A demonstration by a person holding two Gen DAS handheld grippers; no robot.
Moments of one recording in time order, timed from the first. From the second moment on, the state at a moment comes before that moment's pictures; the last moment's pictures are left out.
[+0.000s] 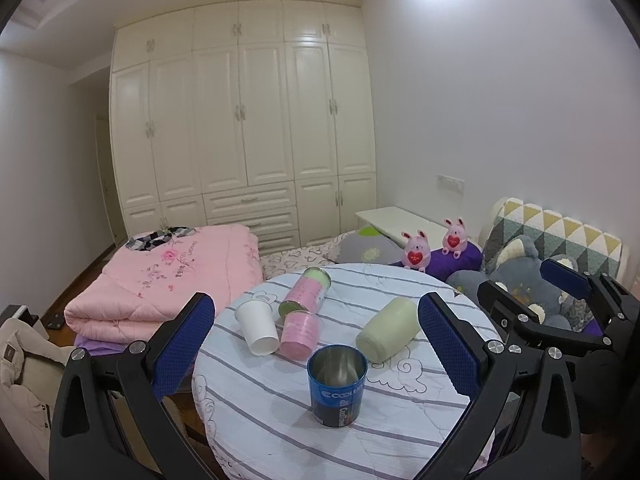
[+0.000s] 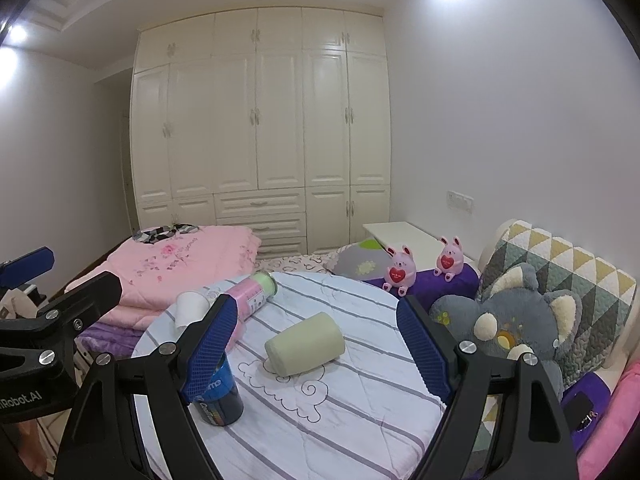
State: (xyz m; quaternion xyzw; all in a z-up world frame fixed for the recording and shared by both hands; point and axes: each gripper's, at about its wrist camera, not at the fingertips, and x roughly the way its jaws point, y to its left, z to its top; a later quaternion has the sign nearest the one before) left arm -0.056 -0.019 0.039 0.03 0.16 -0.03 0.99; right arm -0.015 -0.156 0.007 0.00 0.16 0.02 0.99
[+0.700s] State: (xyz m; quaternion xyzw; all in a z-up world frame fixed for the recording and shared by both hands) left arm -0.041 -0.026 0.031 0.05 0.16 -0.02 0.99; right arm 0.001 -0.159 -0.003 0.00 0.18 0.02 0.98
